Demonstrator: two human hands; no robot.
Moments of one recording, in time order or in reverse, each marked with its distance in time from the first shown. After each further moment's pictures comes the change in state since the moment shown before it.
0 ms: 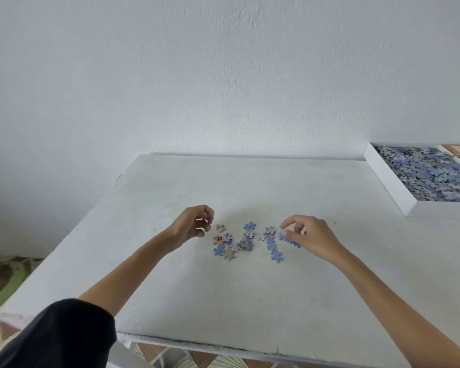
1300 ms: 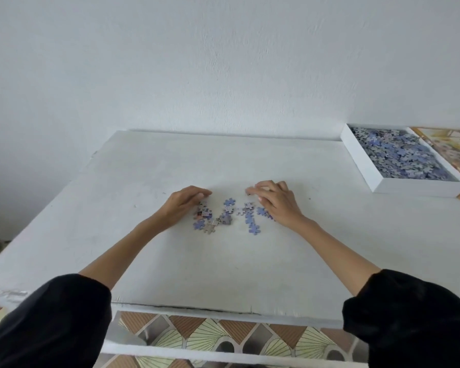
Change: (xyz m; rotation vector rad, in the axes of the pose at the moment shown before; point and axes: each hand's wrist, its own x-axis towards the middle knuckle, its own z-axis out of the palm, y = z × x) left_hand 0.010 -0.026 0.012 0.629 0.030 0.350; right_hand 0.037 0.029 0.023 -0.375 0.130 -0.344
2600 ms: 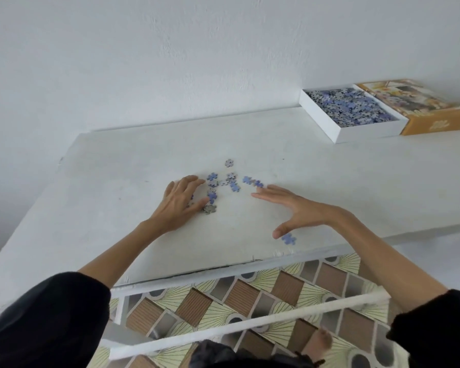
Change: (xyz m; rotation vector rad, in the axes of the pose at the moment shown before) left_hand -0.028 -0.003 0.028 0.510 -0.041 0.263; right_hand -0.122 -0.034 -0.048 0.304 -0.499 0.113
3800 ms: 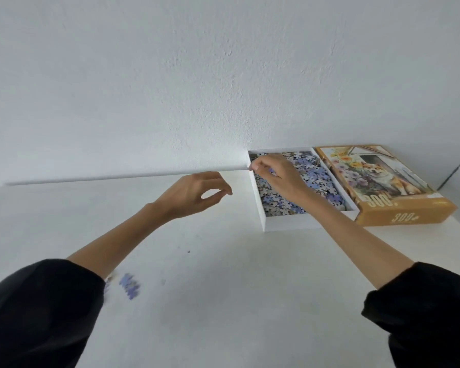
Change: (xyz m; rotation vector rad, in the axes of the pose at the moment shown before) left_hand 0.296 0.182 0.009 -0.029 0.124 0.376; right_hand 0.048 0.193 -0.264 -0.014 0.718 -0.224
